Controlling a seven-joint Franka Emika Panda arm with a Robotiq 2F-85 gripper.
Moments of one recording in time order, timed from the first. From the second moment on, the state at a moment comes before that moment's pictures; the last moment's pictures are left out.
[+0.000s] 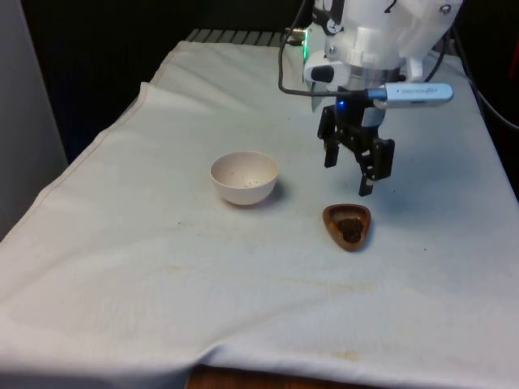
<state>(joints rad) 0.02 0.53 0.07 -1.95 -0.21 2.50 1.11</state>
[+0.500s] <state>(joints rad) 0.02 0.54 0.06 -1.94 -0.21 2.50 1.19</state>
